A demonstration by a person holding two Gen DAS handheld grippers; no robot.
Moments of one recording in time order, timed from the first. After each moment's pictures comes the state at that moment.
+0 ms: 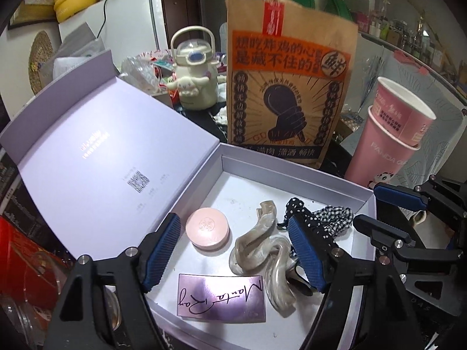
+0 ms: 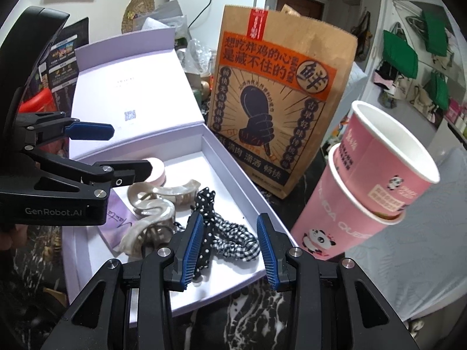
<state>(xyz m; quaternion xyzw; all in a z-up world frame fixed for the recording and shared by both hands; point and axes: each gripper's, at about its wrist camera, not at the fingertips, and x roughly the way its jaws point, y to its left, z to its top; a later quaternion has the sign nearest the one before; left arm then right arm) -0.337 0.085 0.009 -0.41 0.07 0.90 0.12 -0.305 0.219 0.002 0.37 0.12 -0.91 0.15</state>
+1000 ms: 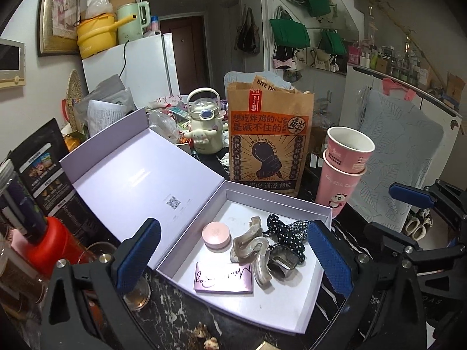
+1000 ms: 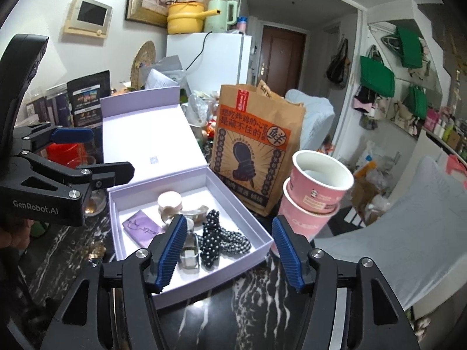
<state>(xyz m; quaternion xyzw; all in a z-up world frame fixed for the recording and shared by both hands) -0.246 0.073 0.089 -0.31 0.06 0.94 0.11 -0.215 0.235 0.073 0.29 0.10 -0.94 0.14</state>
